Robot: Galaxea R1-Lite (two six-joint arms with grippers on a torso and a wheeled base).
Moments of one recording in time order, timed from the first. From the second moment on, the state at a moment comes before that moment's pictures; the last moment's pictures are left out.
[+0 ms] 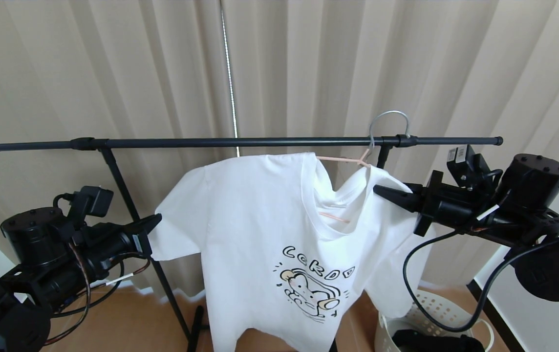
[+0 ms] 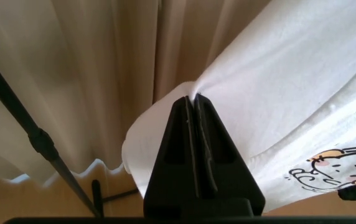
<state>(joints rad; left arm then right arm) -0.02 1.93 -0.35 -1.41 -0.30 -0.05 0.15 1.90 -0.68 -1.22 0.82 -0.16</state>
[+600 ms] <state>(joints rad) -0.02 1.94 -0.32 -1.44 -0.32 -0.03 0.15 1.90 -0.69 -1.22 0.82 -0.16</state>
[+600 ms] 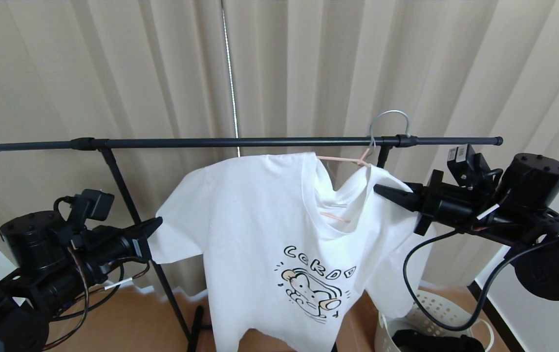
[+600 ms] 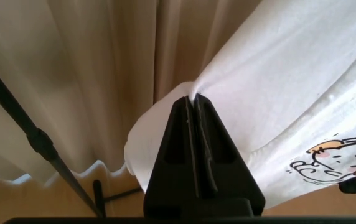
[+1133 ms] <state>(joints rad) -0.02 1.95 -0.29 -1.55 -0.36 -0.03 0.15 1.91 -0.68 -1.22 0.82 -0.16</state>
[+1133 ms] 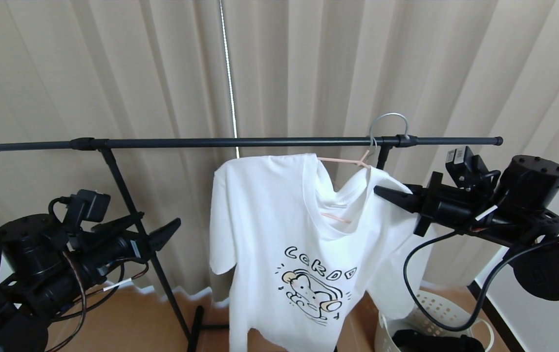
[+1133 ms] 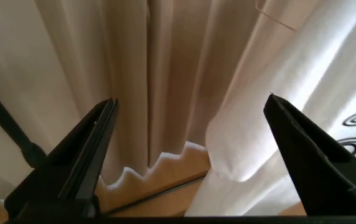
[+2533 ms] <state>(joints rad) -0.34 1.43 -1.04 0.10 -0.45 0.33 0.28 1.97 -0.60 -1.23 0.82 -0.24</state>
